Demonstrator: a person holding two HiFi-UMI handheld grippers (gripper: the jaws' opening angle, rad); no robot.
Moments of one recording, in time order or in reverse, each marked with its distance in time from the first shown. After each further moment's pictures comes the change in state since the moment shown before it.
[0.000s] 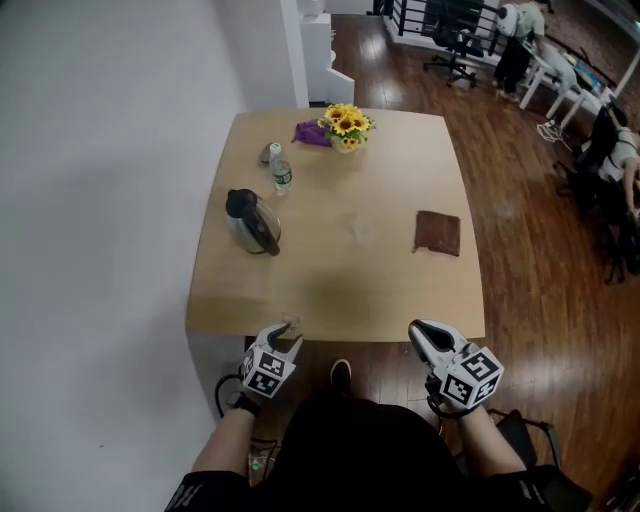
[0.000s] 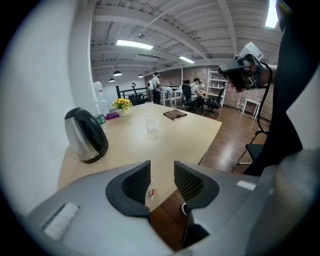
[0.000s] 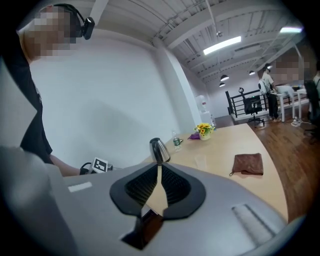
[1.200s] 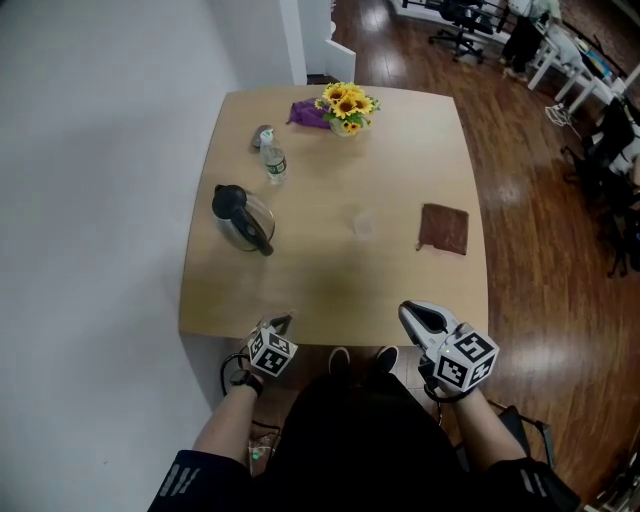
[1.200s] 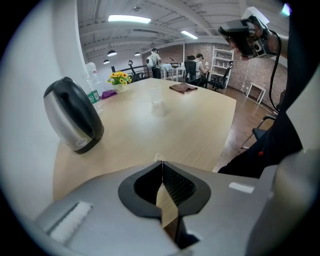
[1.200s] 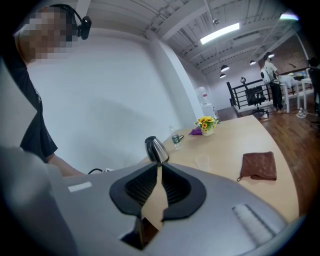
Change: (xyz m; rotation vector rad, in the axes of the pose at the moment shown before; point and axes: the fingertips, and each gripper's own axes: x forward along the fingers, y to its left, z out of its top) left arm 0.083 0.046 -0.041 0.035 0.241 0.007; right arm 0.074 -0.042 0.017 0.053 0.058 0.044
